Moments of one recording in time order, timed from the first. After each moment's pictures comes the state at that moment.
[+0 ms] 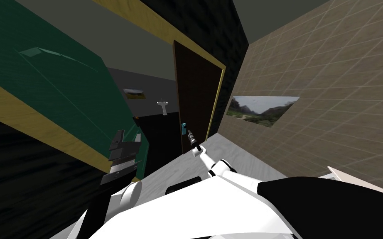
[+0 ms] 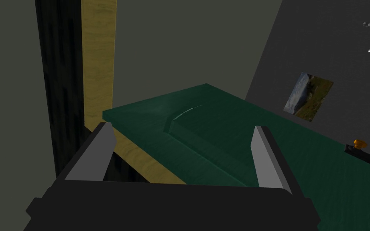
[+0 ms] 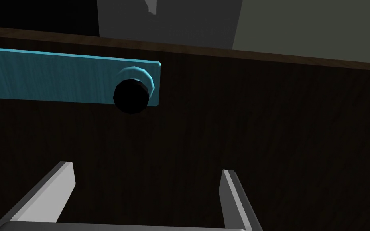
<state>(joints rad) -0.46 -0.05 0.15 -0.70 -0.09 -0.54 -0.03</state>
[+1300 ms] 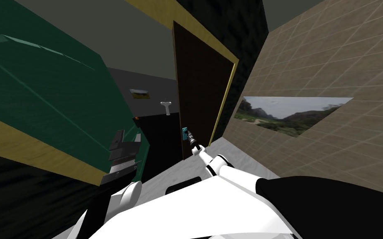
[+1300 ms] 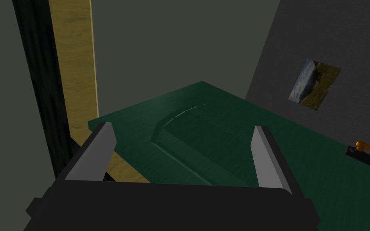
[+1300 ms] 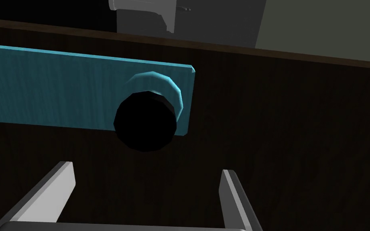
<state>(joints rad) -0.56 -0.04 0.15 -0.53 -0.11 -0.55 -0.04</state>
